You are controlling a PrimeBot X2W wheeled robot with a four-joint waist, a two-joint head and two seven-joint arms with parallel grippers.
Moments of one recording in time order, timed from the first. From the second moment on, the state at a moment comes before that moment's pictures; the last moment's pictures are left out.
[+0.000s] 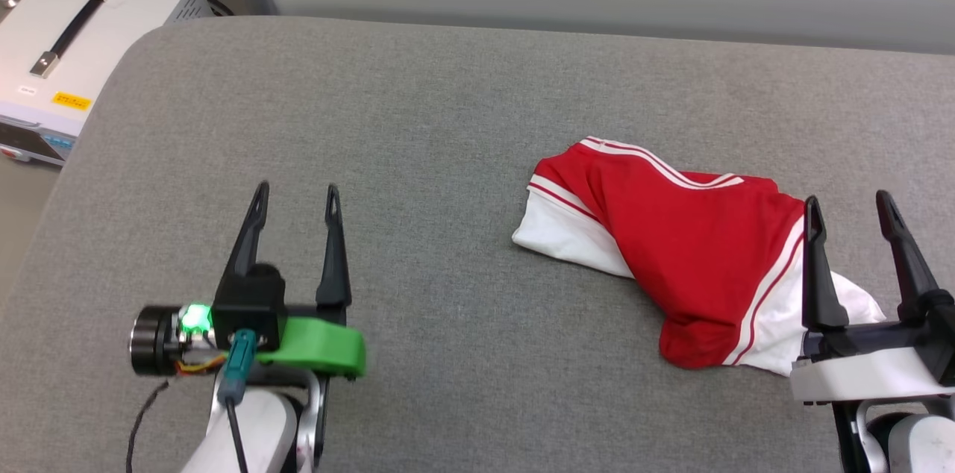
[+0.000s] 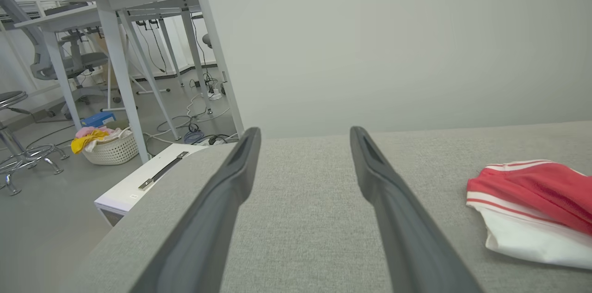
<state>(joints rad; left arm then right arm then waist) -0.23 0.33 -0.43 0.03 -0.29 0.37 -0.26 -0.03 -0.05 -0.10 -0.13 0.03 0.13 -0.26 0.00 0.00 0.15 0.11</state>
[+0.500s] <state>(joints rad) -0.03 0.20 -0.25 0.02 -0.16 0.22 -0.26 0.07 -0.05 -0.10 -0.06 0.05 0.13 -0.26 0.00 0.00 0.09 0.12</state>
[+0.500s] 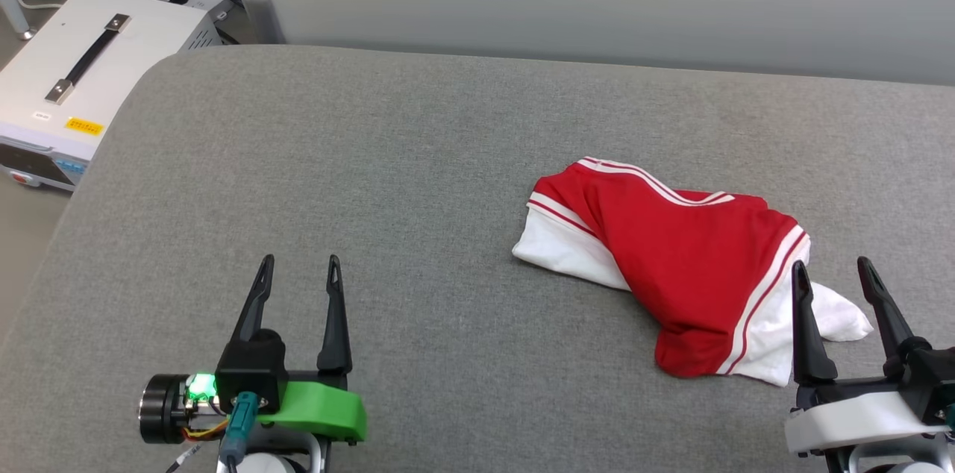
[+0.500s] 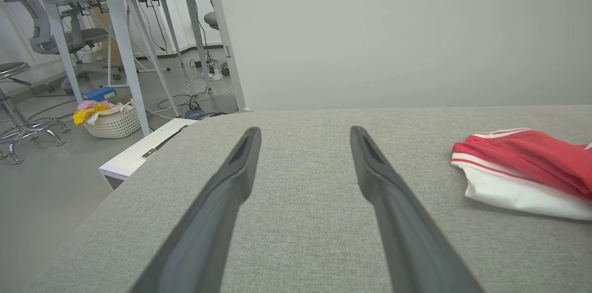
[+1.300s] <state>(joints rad) 0.00 0.12 -0.16 0.05 -0.07 0.13 -0.26 0.00 -0.05 -0.16 -0.09 -0.01 0.13 -0.26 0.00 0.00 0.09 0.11</state>
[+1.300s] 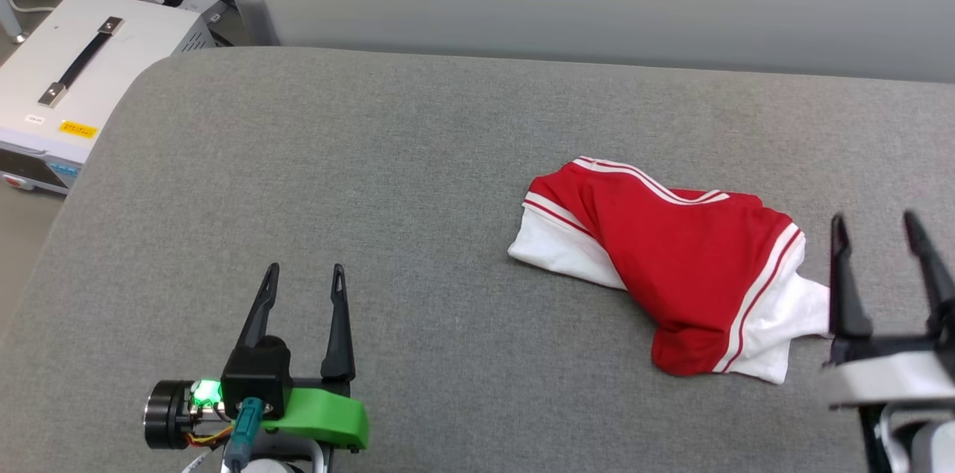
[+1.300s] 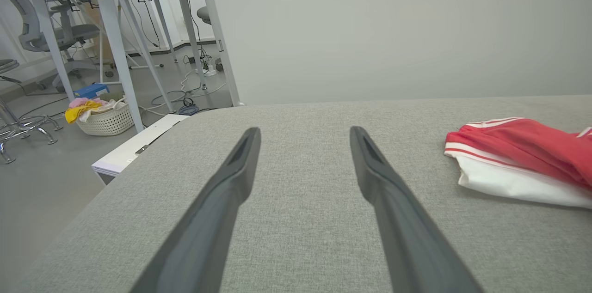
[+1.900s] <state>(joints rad) -0.02 0.09 -0.14 0.02 -0.04 0.11 -0.26 -0.29 -0.59 0.14 0.00 0.33 0.13 0.23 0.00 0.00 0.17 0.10</state>
